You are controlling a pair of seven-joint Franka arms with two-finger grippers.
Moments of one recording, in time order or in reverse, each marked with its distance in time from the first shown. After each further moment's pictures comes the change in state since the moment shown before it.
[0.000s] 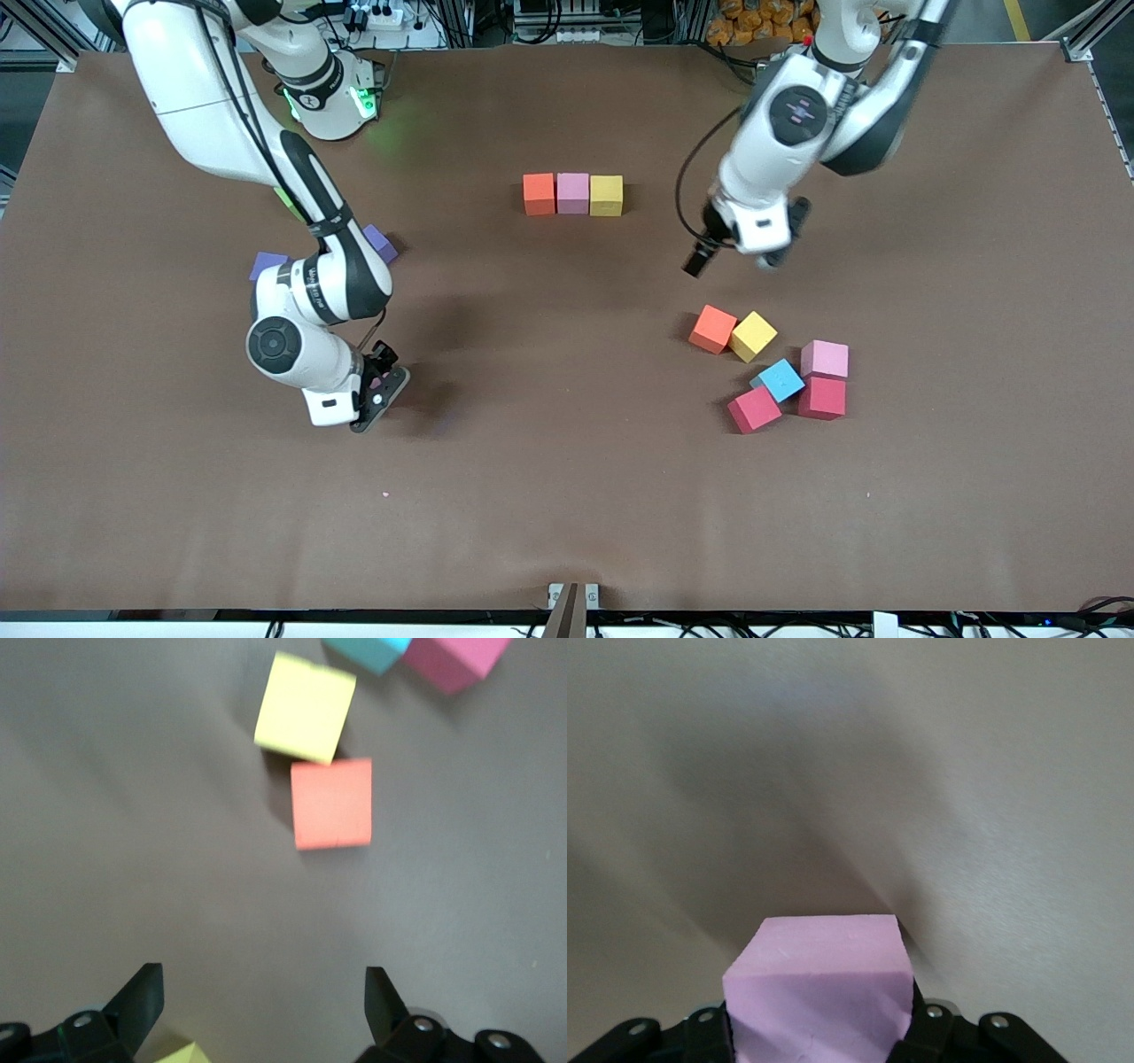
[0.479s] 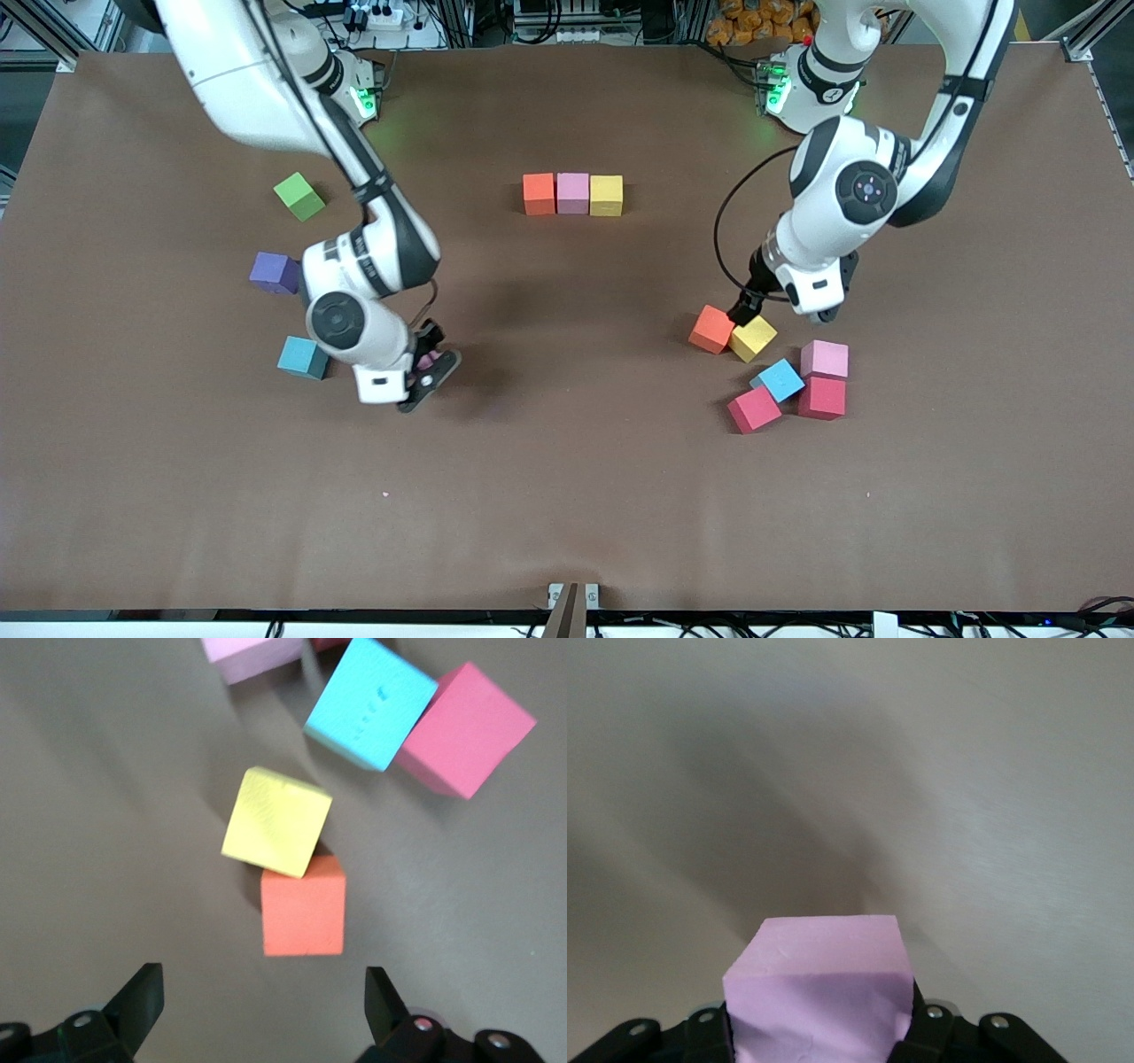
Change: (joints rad) left arm 0.120 0.157 0.001 0.121 0.052 0.000 0.061; right arm 0.161 -0.060 0.007 0.021 0.002 -0.104 0.302
